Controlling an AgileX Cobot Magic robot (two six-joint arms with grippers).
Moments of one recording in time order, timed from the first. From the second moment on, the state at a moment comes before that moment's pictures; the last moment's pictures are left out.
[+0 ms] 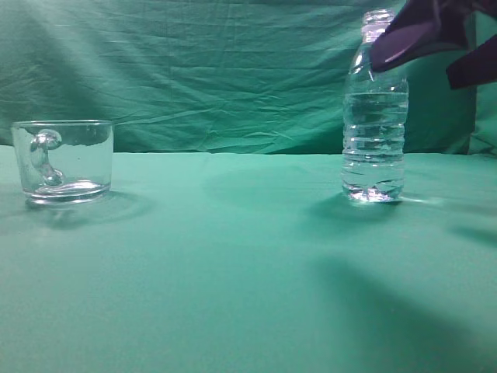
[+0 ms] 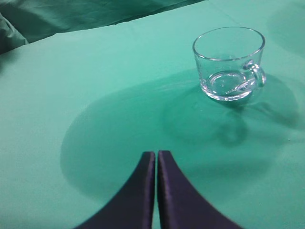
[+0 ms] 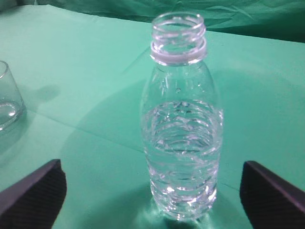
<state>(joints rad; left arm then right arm) -0.05 -0.01 0.02 -0.04 0.35 0.23 0.24 1.51 -0.40 -0.46 -0.72 0.39</state>
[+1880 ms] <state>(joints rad) -0.05 -0.01 0.02 -0.04 0.35 0.23 0.24 1.96 -0.64 -0.40 -1.01 0.30</state>
